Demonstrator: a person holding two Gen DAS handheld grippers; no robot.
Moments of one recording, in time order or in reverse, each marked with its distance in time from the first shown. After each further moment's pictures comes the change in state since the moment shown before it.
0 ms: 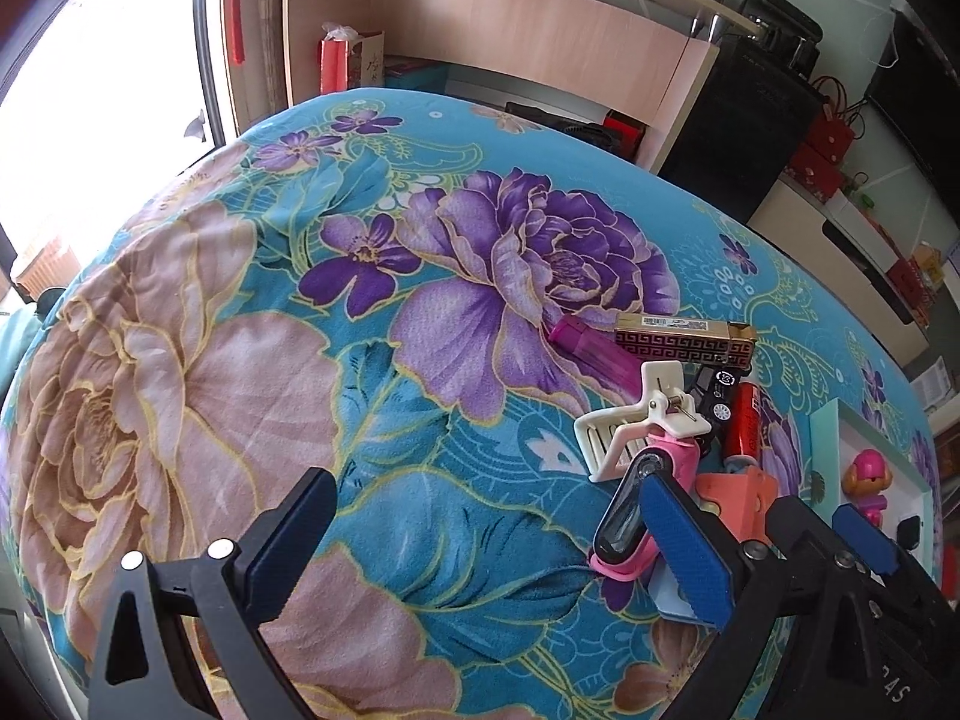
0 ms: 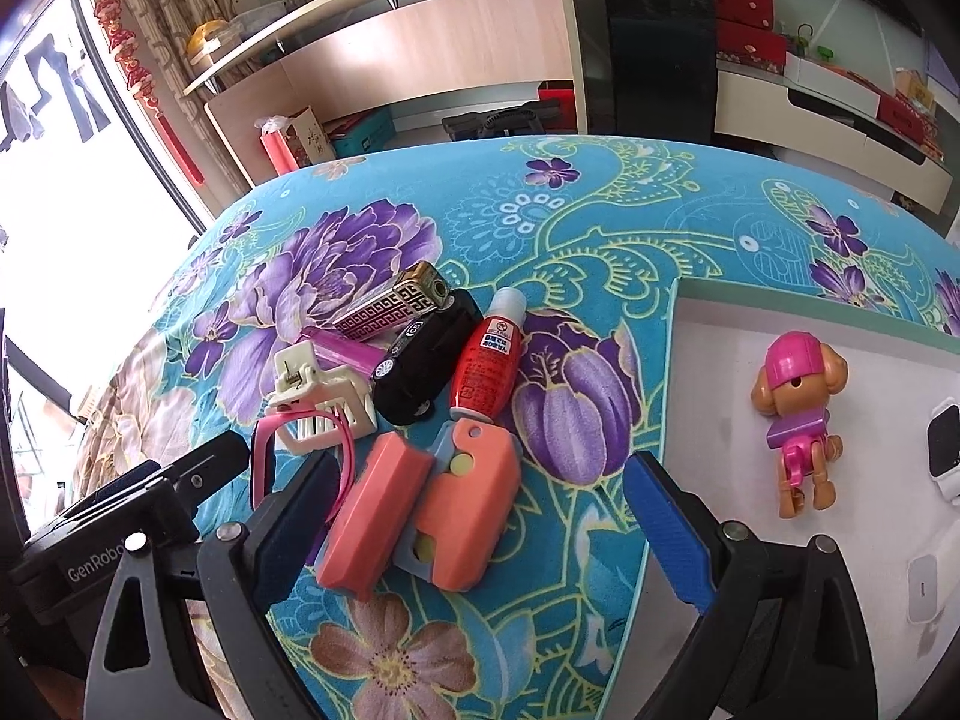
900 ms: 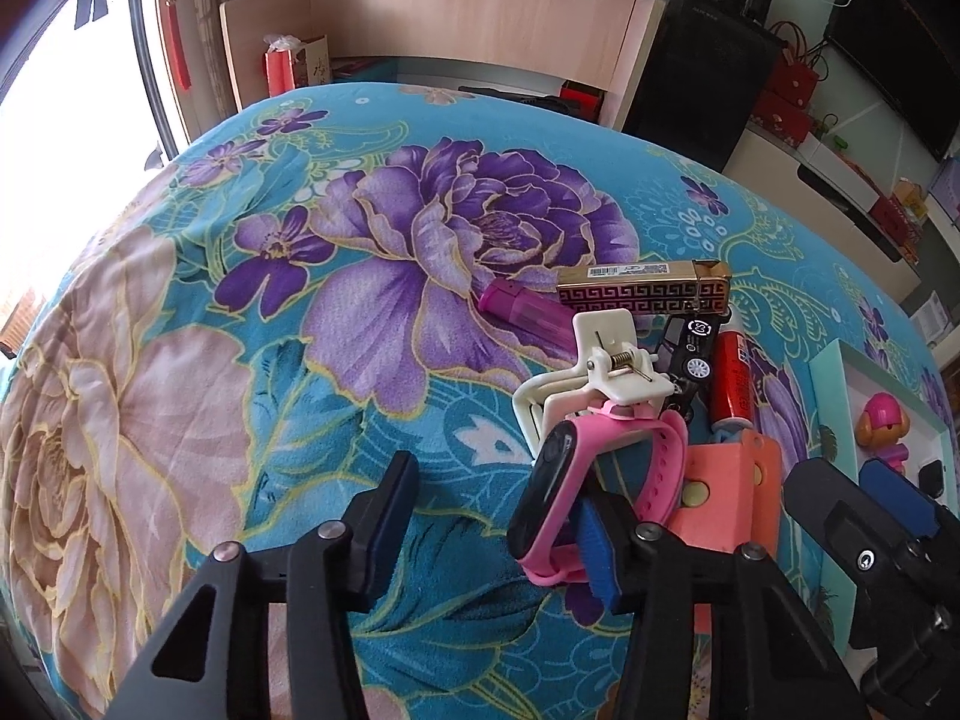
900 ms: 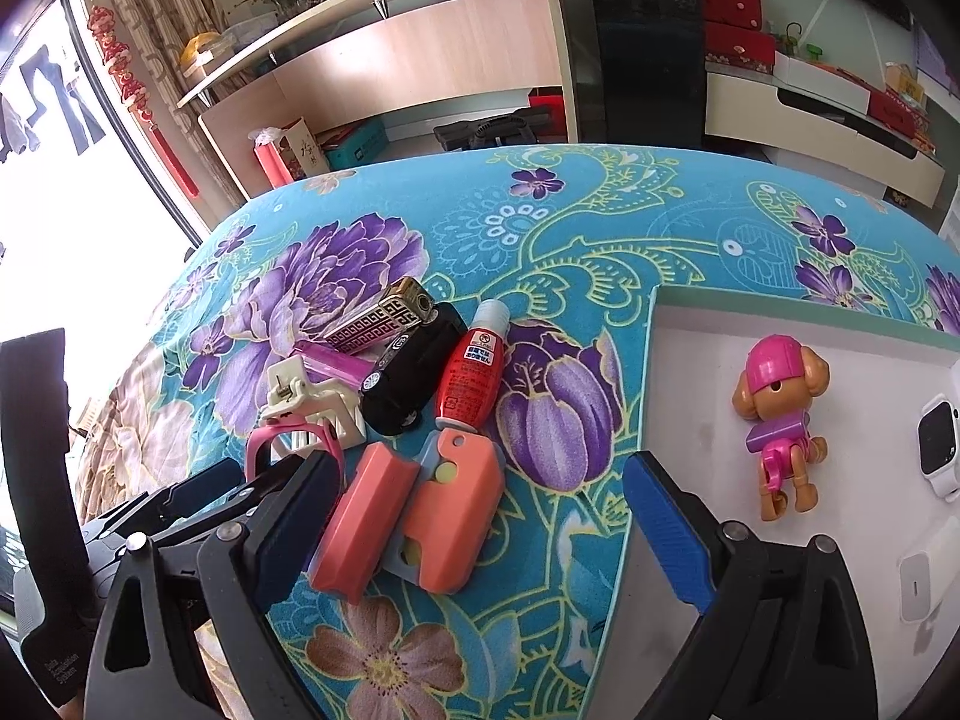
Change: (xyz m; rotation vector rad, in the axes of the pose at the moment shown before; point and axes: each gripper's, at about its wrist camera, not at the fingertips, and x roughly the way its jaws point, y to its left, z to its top) left arm 0.026 -0.030 -0.007 0.131 0.029 -0.006; right arm -0.005 -0.005 0.002 0.017 -0.016 -0.008
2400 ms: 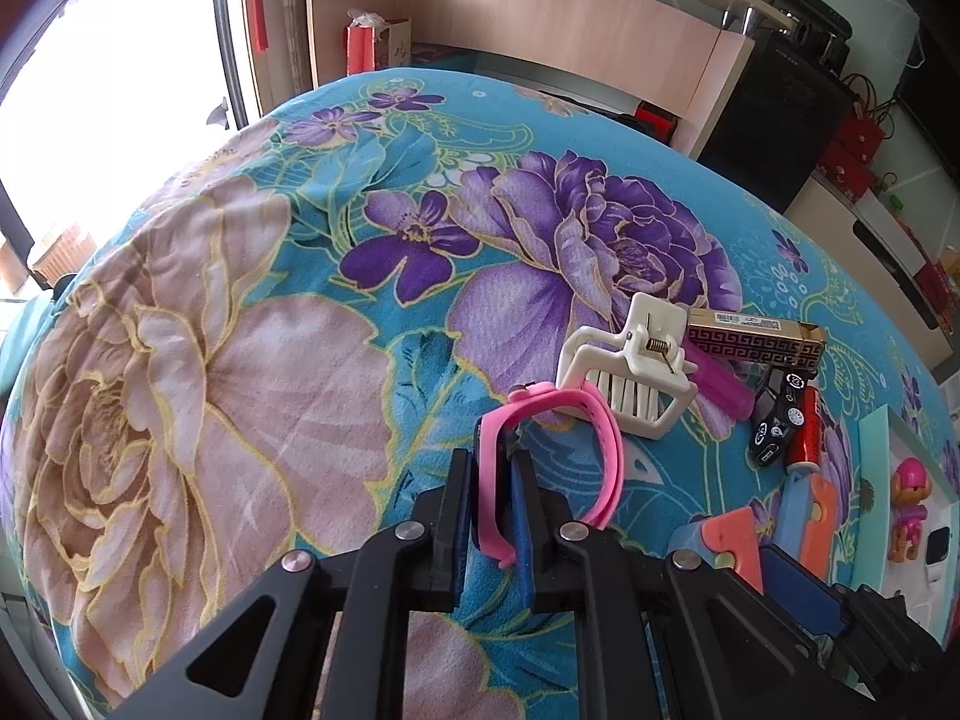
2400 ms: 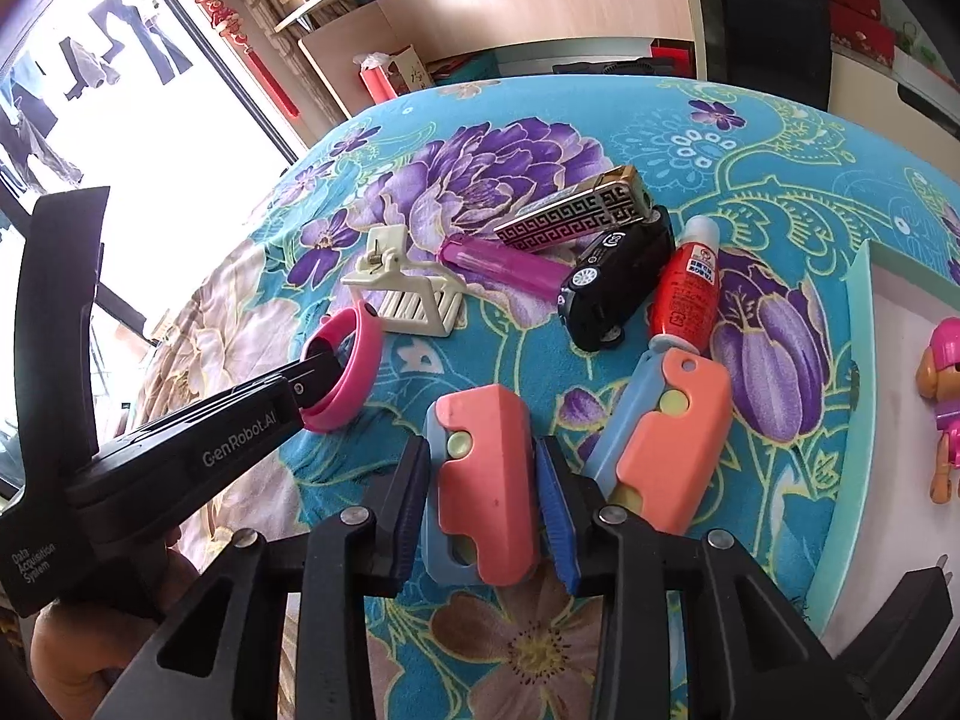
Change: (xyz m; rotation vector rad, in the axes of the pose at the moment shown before) left arm -0.005 0.053 0.001 -0.156 0.001 0.073; right arm 0.030 0.054 -0.022 -0.136 0.148 0.221
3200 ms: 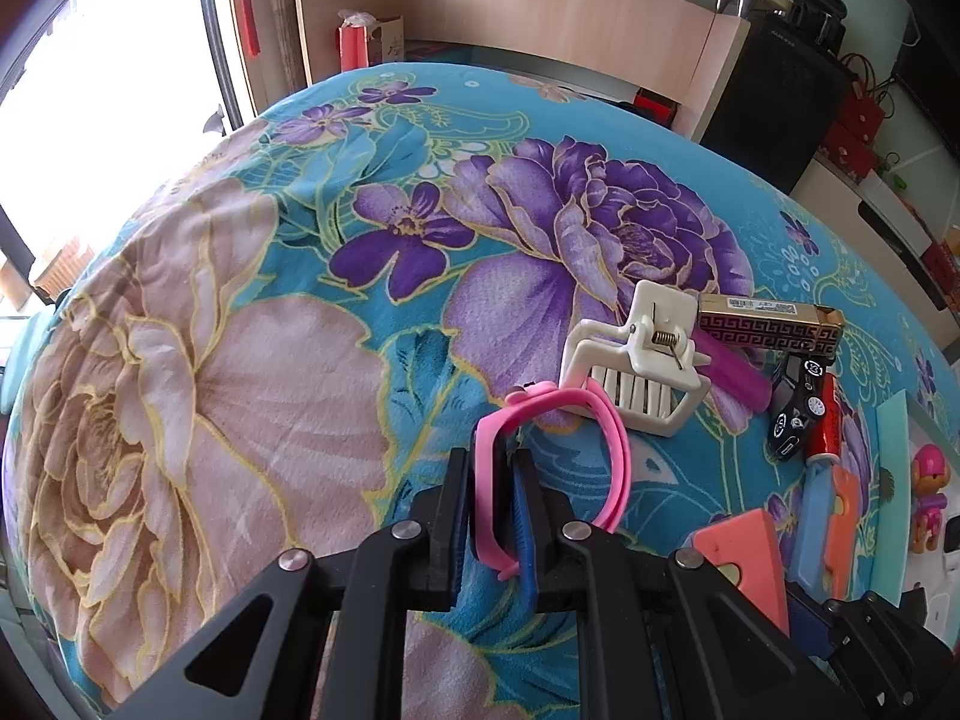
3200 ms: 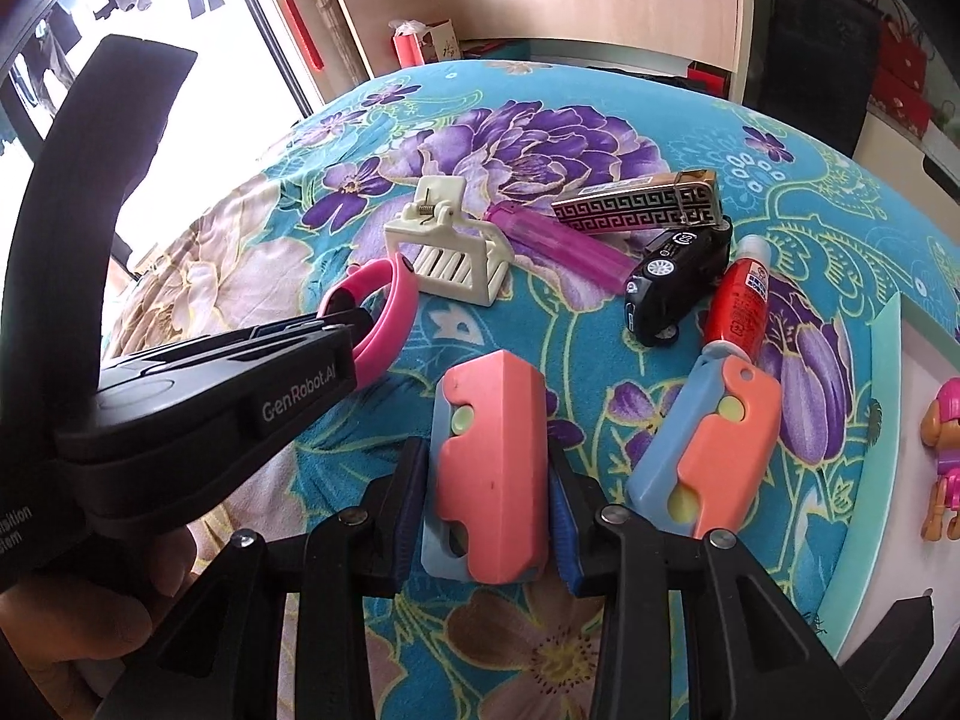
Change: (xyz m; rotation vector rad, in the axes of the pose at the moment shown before) left arm 0.013 -0.006 0.004 0.046 0.012 0.030; right arm 0.015 0.026 -0.008 -0.148 0.035 -0.070
